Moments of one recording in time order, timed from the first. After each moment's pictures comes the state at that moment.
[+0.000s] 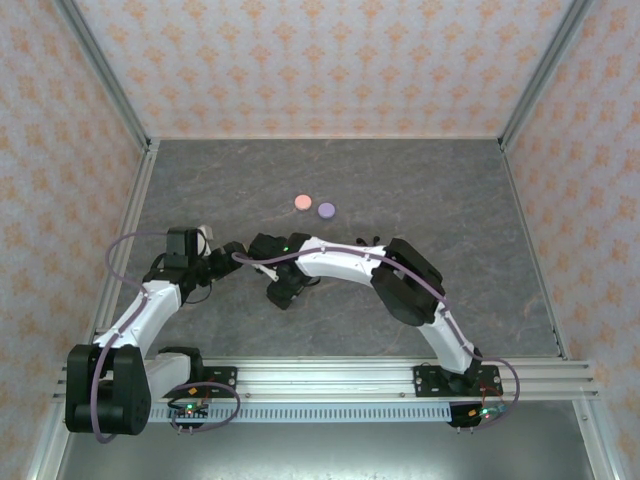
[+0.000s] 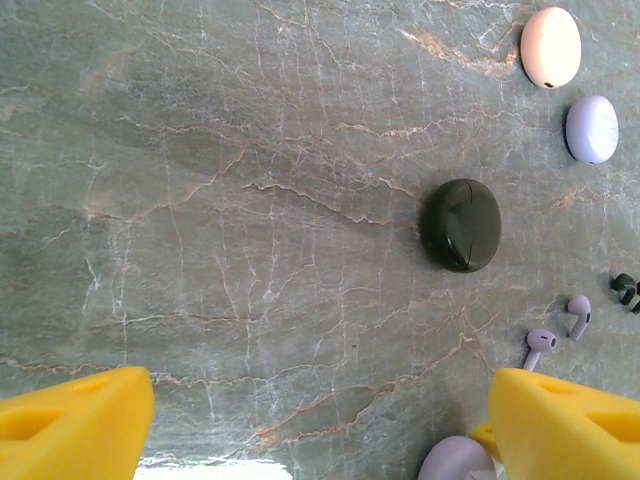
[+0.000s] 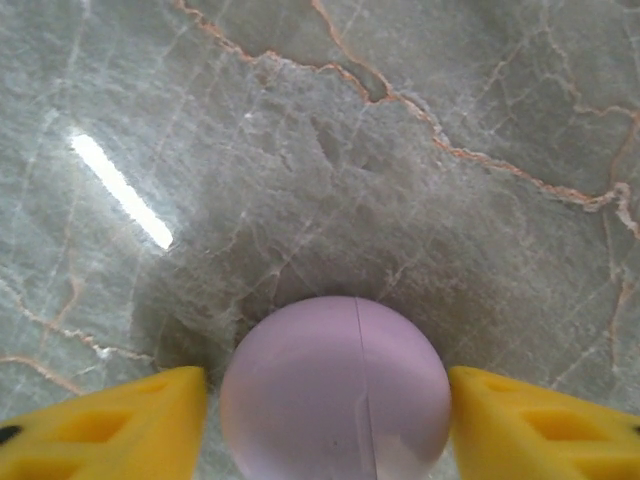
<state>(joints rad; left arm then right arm) 0.04 1.09 0.50 -0.31 0.34 -0.57 1.06 2.17 1.67 -0.89 0.02 0.09</state>
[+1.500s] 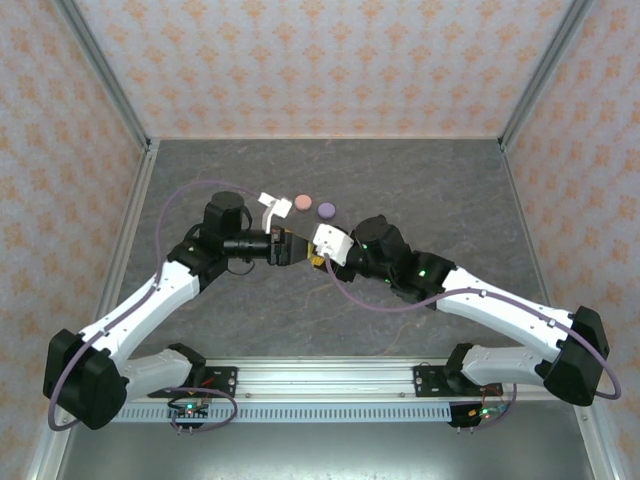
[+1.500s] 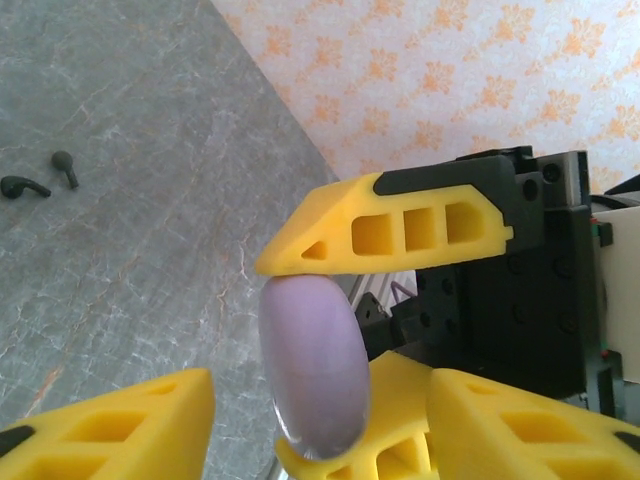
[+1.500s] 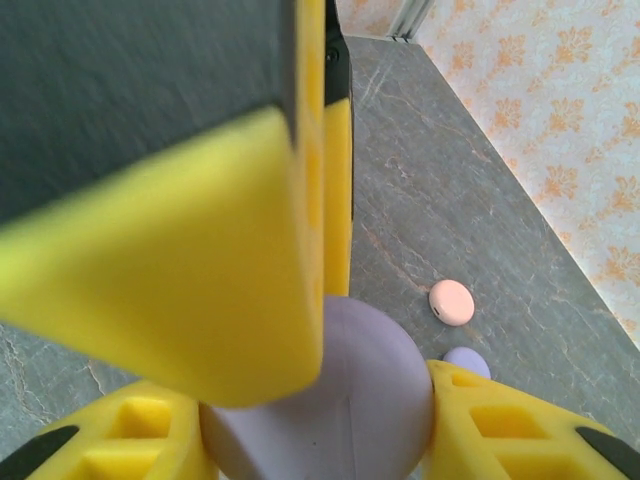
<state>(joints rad) -0.43 1.15 0.84 -0.15 0.87 -0.51 0.94 1.16 0.94 -0.25 -0.02 -0.44</state>
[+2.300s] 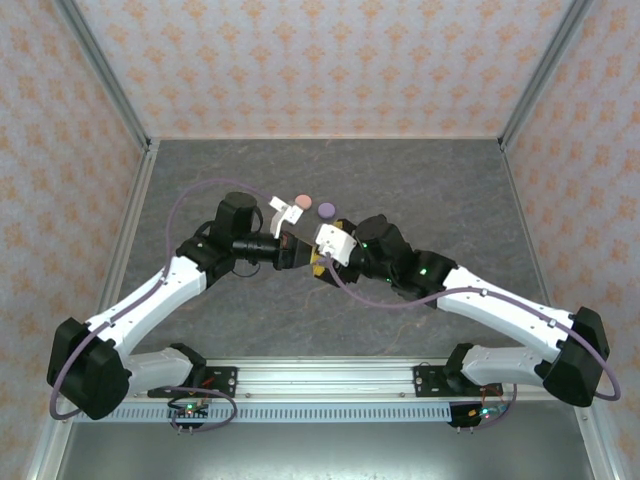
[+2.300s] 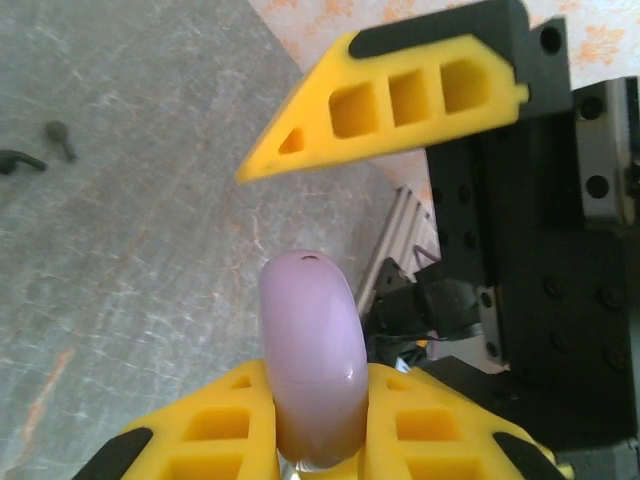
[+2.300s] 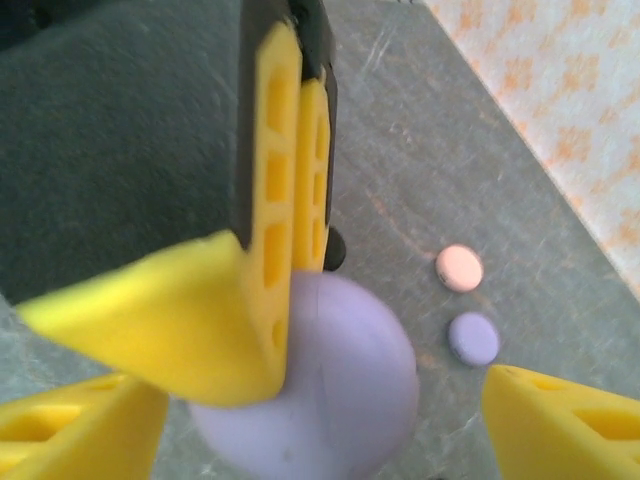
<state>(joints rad) -0.48 1.19 0.87 -0.24 0.82 -0.39 0.91 1.16 0.95 -0.33 -0.03 -0.41</state>
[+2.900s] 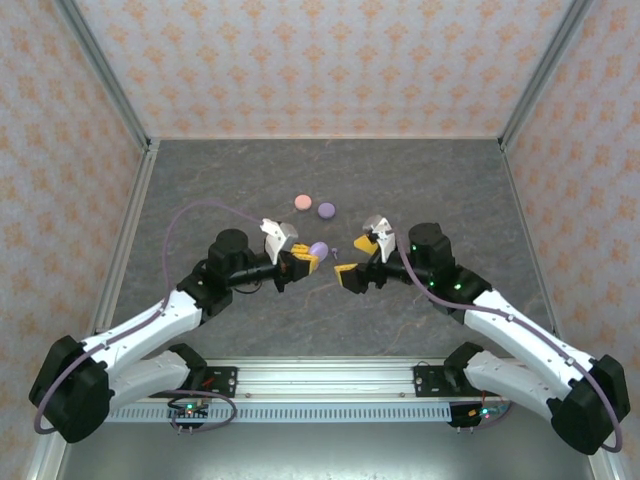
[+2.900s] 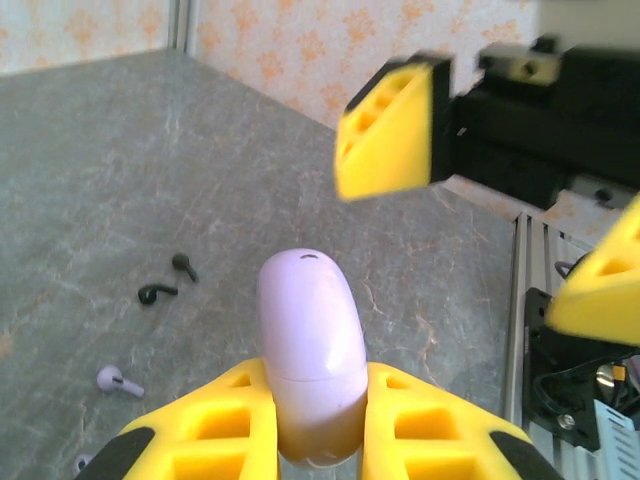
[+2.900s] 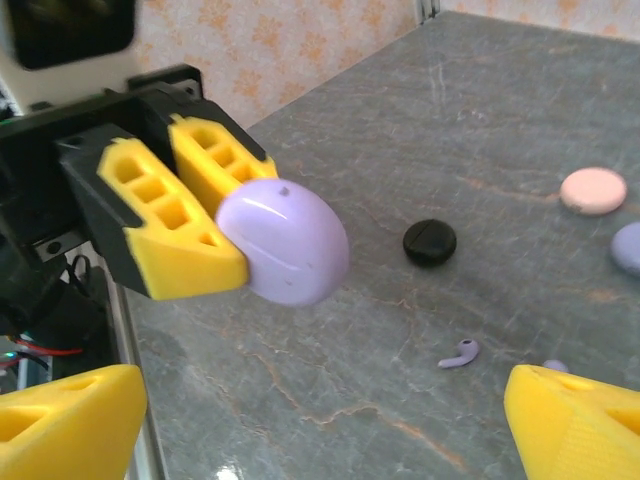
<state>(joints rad) -0.58 1.02 0.53 0.24 0.52 -0.15 0.64 0.92 0.64 -0.09 -0.49 0.13</state>
